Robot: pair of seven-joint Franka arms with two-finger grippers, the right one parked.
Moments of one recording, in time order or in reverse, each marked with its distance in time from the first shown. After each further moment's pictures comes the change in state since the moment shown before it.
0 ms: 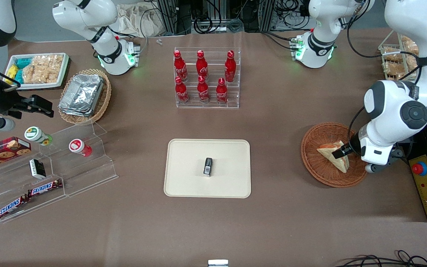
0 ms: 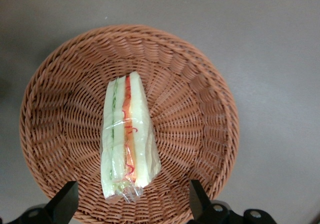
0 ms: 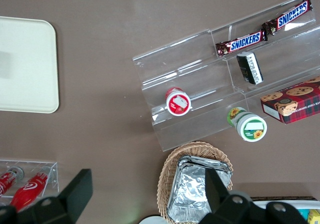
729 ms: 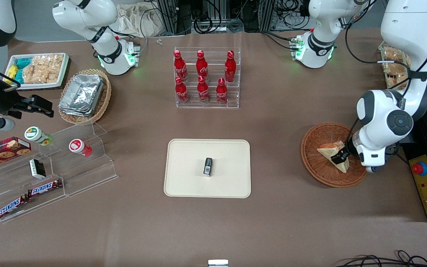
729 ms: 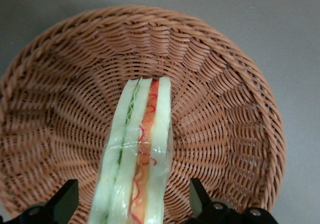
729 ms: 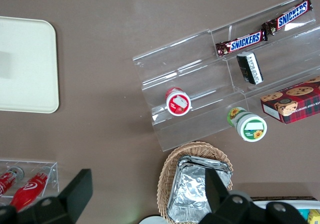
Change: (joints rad) arm 0.001 0.099 0.033 -0.066 0.031 0.172 -0.263
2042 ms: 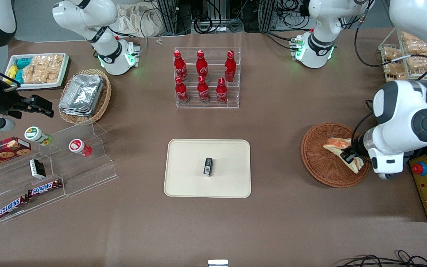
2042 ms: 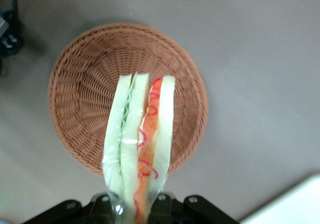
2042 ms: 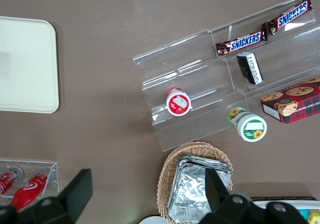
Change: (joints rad) arm -0.006 -0.036 -0.133 0.476 0.010 -0.637 -0.028
